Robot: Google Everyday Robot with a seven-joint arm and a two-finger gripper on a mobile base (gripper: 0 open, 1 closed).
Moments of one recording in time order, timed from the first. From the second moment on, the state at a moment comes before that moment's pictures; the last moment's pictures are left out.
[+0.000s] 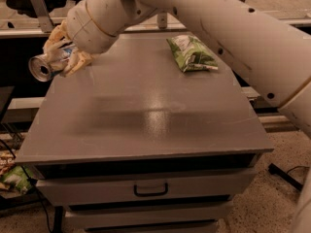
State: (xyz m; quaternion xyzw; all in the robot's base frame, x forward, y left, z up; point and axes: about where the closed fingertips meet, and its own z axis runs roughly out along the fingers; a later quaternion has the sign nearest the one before) arm 0.559 0.203 0.977 -0.88 0.20 0.05 0.44
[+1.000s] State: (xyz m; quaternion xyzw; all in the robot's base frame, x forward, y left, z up) arm 0.574 0.182 0.987 -0.78 0.32 0.10 0.53
